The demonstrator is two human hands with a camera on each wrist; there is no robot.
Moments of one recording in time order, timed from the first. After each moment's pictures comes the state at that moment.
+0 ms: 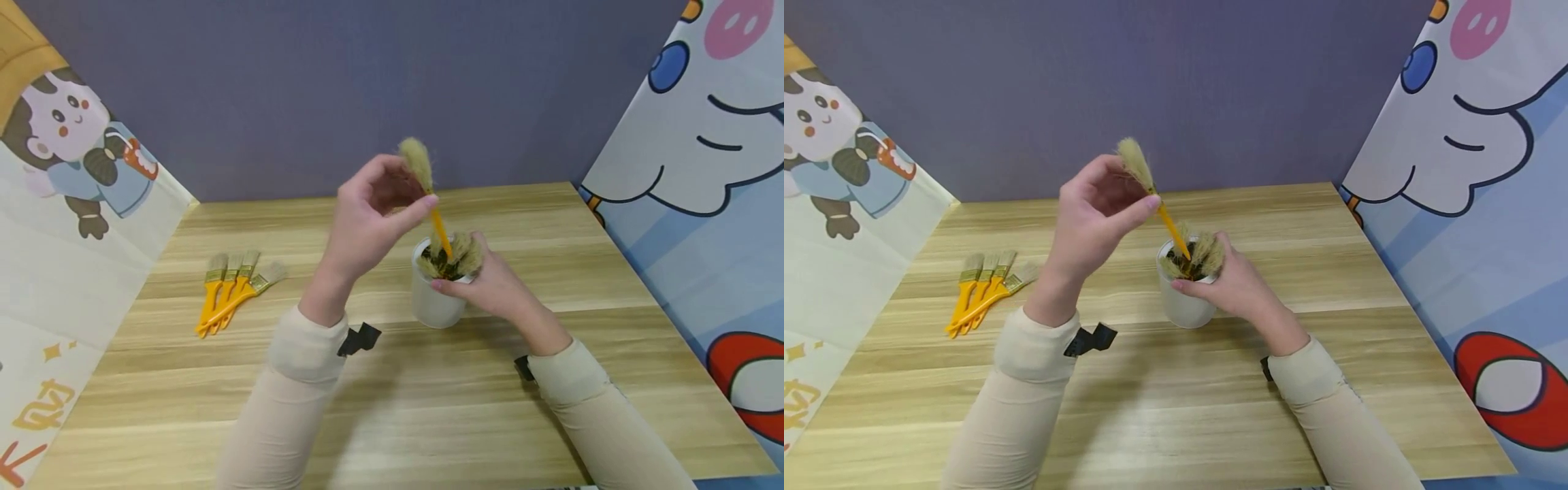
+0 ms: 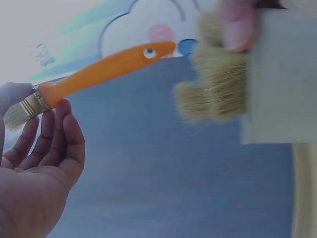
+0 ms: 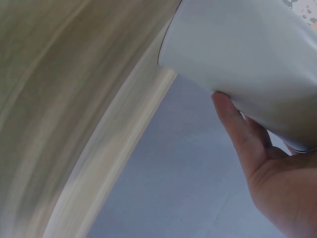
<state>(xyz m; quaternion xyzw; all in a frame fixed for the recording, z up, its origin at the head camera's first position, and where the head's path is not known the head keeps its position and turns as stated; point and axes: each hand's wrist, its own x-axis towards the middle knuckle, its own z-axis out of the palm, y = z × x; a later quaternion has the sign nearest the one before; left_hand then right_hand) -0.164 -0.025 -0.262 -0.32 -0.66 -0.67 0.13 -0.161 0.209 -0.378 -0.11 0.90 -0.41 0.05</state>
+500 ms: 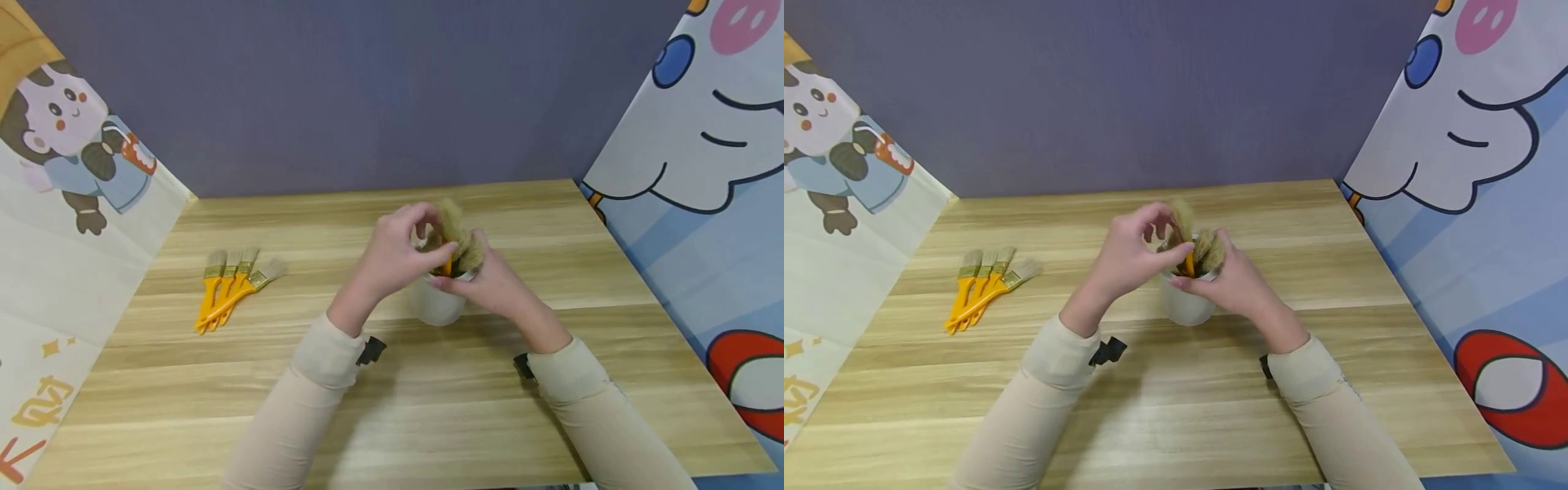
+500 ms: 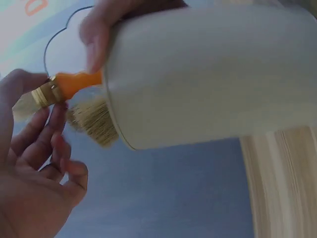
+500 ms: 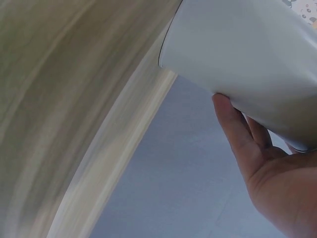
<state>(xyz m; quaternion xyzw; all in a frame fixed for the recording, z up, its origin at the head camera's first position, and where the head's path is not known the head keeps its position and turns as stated) -0.171 -0.005 -0.316 -0.34 -0.81 -0.47 0.11 -0.162 0.210 -0.383 -0.14 0.89 -0.43 0.03</state>
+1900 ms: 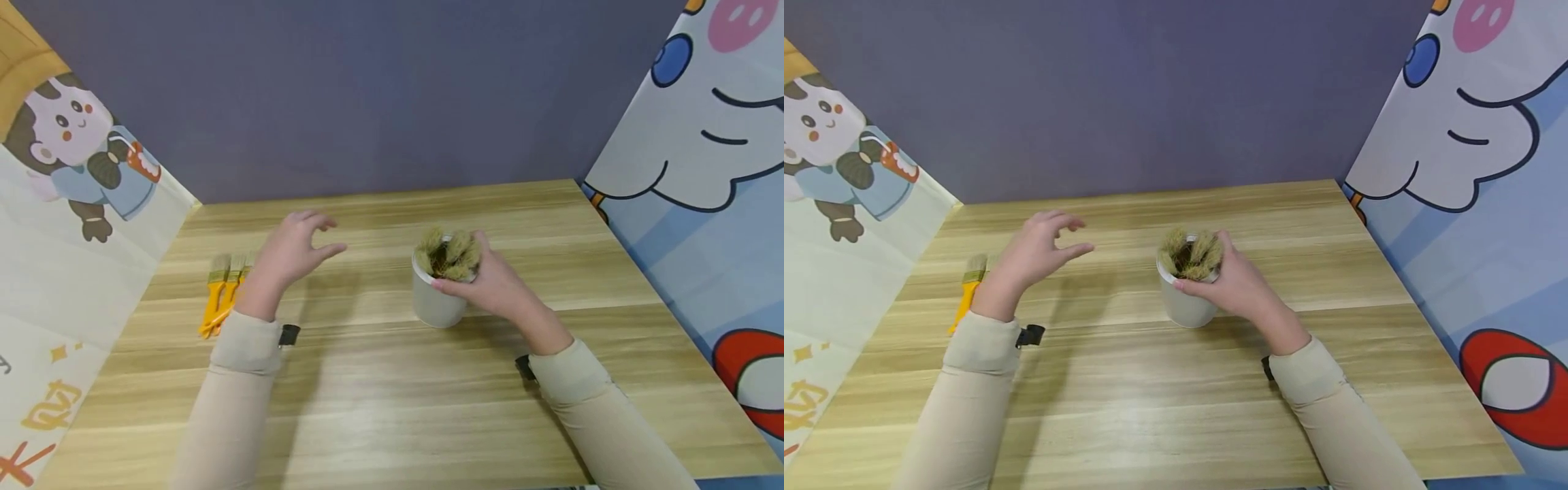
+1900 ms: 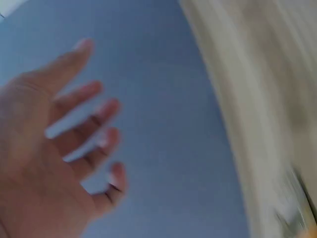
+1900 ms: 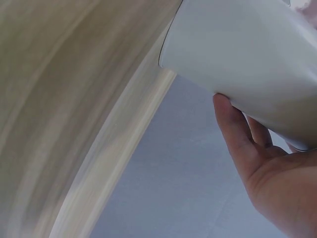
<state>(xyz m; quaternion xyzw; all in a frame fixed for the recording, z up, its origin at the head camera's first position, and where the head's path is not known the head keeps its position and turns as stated) -0.209 -0.142 -0.328 -0.19 -0.96 -0.19 0.03 -0.162 0.211 -0.381 -0.08 0.90 -0.41 0.06</state>
